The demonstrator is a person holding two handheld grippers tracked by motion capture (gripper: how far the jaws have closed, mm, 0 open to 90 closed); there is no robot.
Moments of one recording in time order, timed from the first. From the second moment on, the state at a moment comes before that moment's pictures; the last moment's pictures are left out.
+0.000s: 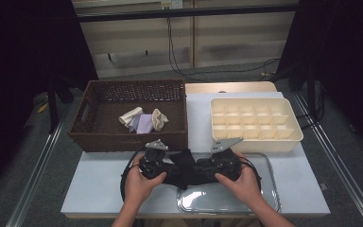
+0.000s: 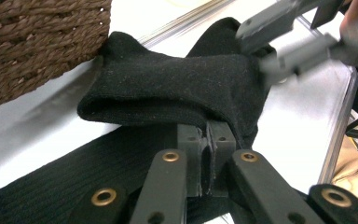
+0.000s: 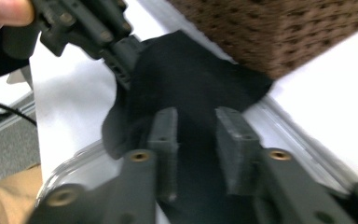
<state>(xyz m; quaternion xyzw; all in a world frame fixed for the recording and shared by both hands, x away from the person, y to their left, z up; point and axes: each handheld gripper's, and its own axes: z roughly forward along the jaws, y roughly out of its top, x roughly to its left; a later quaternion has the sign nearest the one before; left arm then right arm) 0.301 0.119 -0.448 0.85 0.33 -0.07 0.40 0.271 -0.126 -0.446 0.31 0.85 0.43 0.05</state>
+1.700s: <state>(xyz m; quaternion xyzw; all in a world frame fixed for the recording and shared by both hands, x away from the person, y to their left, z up) 0.300 0.154 -0.438 0.83 0.36 0.01 0.43 0.298 -0.146 -0.441 0.36 0.81 0.46 0.01</state>
